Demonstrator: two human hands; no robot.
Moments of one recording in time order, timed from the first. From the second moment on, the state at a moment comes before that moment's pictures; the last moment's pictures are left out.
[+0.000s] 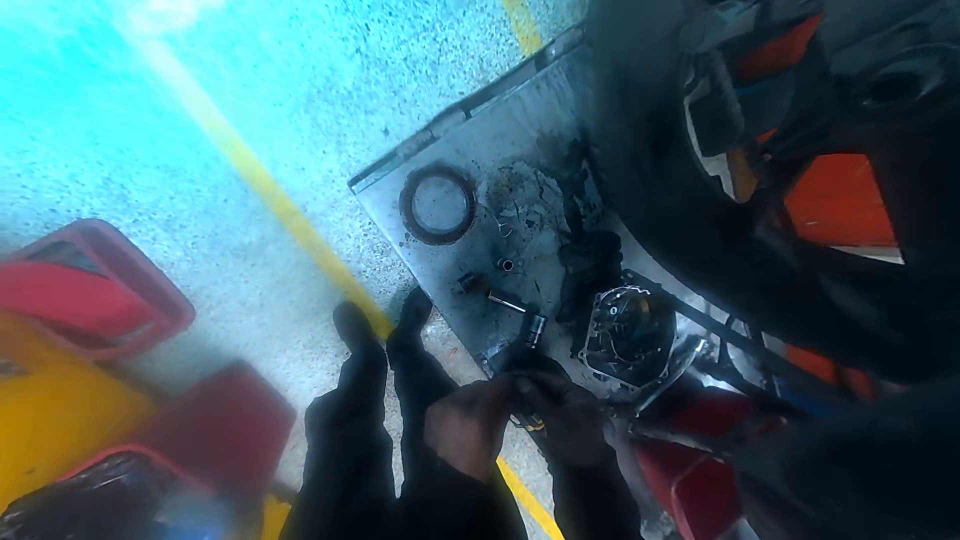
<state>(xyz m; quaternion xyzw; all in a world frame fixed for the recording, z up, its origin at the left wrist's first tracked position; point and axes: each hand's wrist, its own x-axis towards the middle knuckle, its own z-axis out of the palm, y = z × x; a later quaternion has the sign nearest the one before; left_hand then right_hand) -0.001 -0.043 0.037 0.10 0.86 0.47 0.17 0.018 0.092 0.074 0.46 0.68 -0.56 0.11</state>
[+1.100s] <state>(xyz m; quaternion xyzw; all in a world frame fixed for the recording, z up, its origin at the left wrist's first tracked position) -0.025 -0.071 0.051 -0.08 0.50 0.79 0.35 0.018 0.103 0.080 0.25 0.69 -0.68 0.00</state>
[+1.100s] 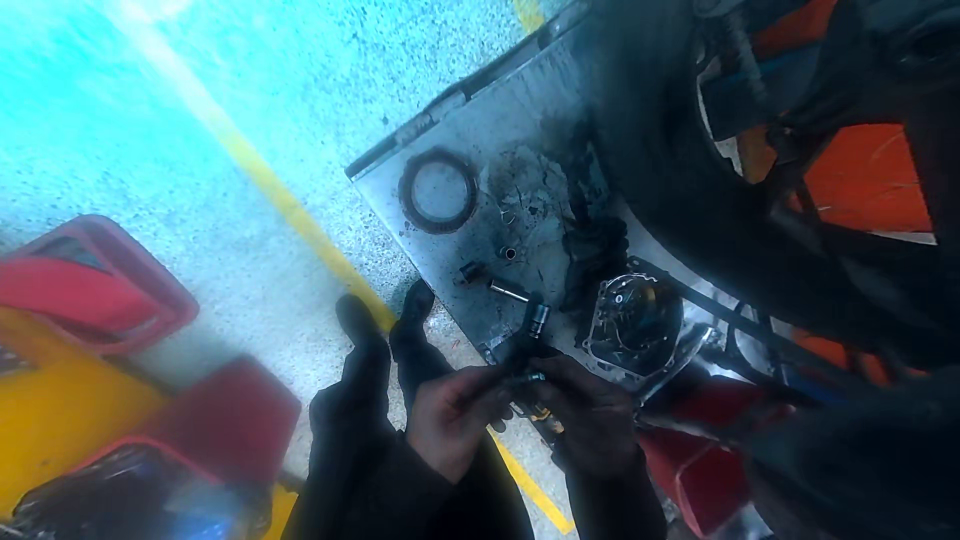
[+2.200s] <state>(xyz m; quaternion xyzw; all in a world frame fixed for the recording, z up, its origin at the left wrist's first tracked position) -0.029 -0.071 0.032 -0.08 0.66 0.71 0.25 0.015 0.097 0.082 0.29 0.70 -0.65 -0.04</state>
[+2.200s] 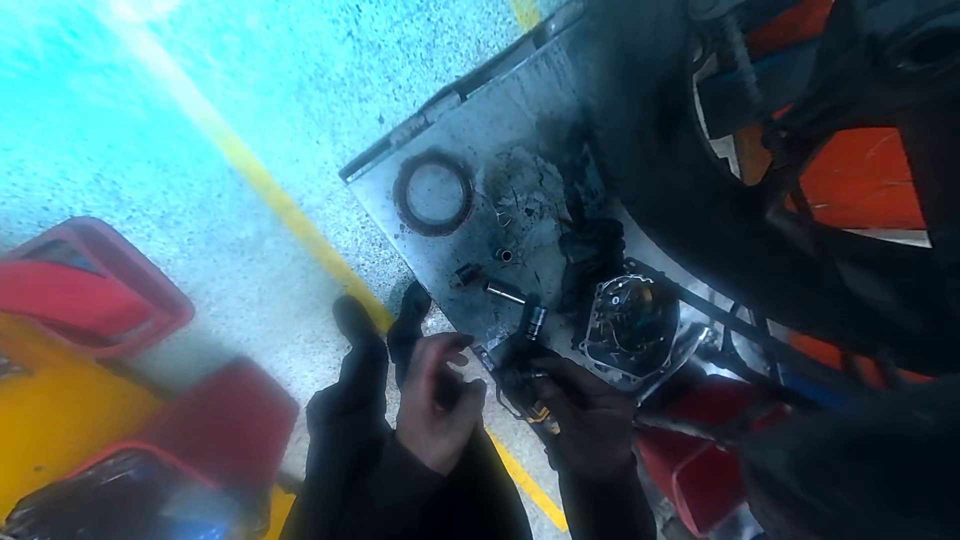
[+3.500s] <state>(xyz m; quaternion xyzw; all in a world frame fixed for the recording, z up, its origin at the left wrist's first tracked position) -0.053 -0.024 -0.026 0.18 0.82 0.46 0.30 0.014 0.112 0.100 0.29 0.72 -0.62 -0.12</state>
